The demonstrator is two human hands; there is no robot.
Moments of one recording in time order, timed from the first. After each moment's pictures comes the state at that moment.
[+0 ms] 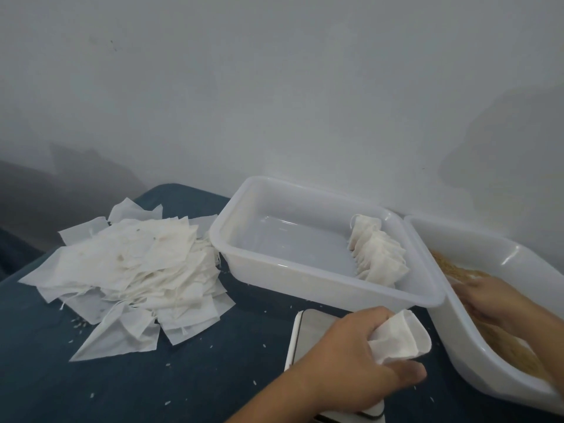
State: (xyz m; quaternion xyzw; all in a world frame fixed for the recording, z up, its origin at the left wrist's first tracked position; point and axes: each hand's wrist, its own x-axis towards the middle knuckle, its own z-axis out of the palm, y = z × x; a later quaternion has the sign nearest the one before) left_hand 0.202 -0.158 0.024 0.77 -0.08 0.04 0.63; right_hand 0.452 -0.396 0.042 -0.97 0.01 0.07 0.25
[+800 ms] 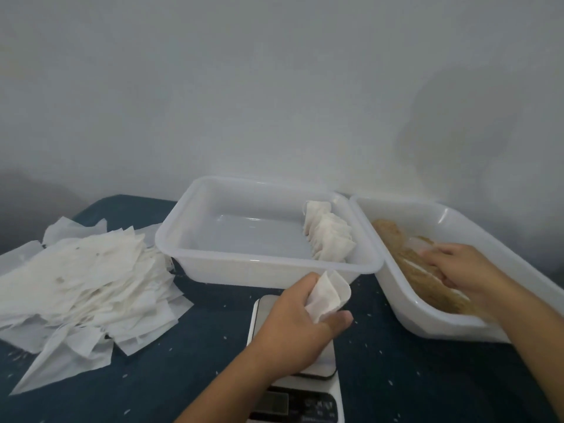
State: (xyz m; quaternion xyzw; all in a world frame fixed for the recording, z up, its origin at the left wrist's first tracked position) left_hand 0.202 -0.159 0.019 0.77 -0.06 0.09 0.63; right_hand 0.402 -0.443 0.059 -0.92 0.01 0.02 0.39
